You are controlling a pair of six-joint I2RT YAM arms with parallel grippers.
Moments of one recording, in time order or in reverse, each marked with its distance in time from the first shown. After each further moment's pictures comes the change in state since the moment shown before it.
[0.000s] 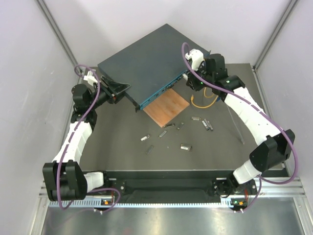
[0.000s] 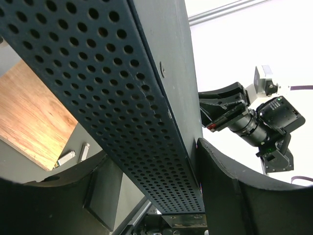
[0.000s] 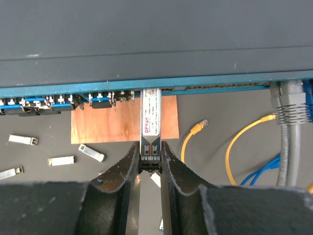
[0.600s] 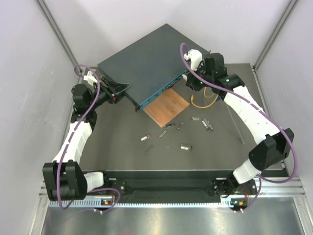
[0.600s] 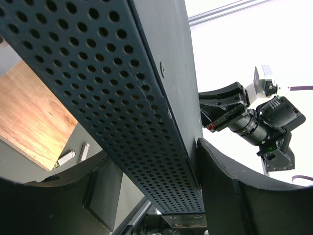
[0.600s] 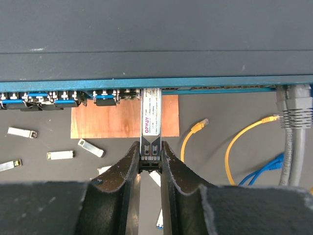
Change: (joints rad) left arm 0.000 0.000 0.000 -0.001 0.000 0.000; right arm 0.002 0.015 0.029 -0.033 -0.015 -0.031
